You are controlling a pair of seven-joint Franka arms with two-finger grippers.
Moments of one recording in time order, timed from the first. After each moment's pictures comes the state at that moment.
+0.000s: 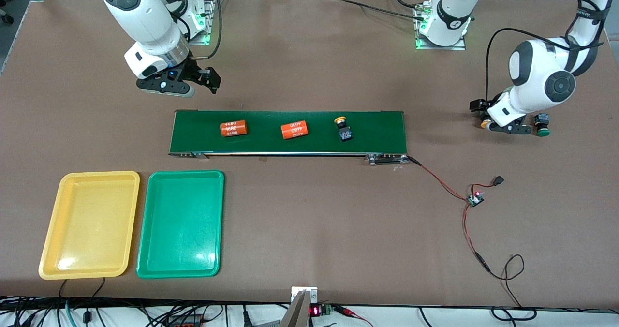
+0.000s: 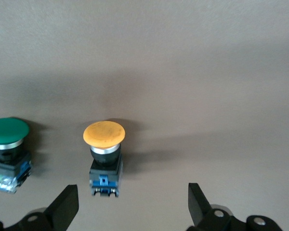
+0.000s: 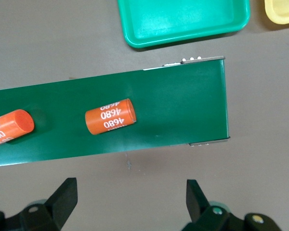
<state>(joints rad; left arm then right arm) 0.13 0.11 0.05 -2.51 0.10 2.35 0.19 0.44 -0.15 0.02 -2.21 0.02 2.05 0.59</state>
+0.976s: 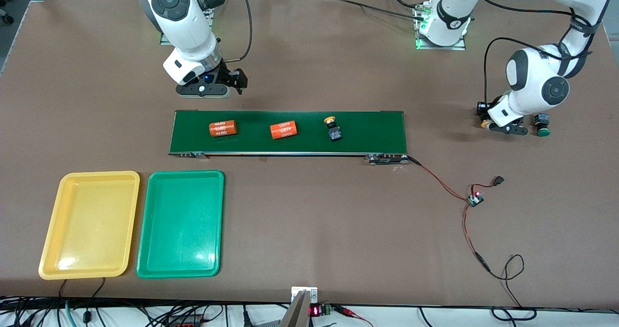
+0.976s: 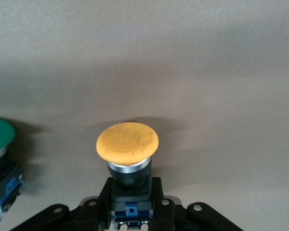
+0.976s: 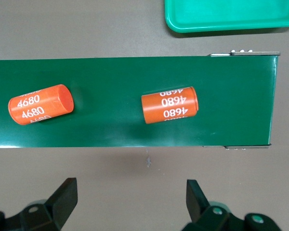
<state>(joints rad) 0.13 0.22 0.13 -2.50 0.10 2.40 0.29 0.55 -0.07 0.02 -2.21 0.02 2.13 0.59</state>
